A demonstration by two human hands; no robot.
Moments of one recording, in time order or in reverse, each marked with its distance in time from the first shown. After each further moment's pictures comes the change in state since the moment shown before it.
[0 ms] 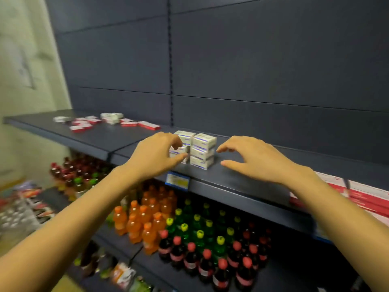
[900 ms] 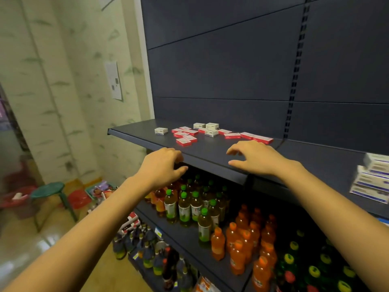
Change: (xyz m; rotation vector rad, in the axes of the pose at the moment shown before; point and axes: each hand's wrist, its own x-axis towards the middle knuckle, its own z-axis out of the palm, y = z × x) left_hand -0.065 -0.368 -0.087 0.287 -0.079 -0.187; right_hand 0.301 -0.232 0.133 0.044 -0.085 -0.081
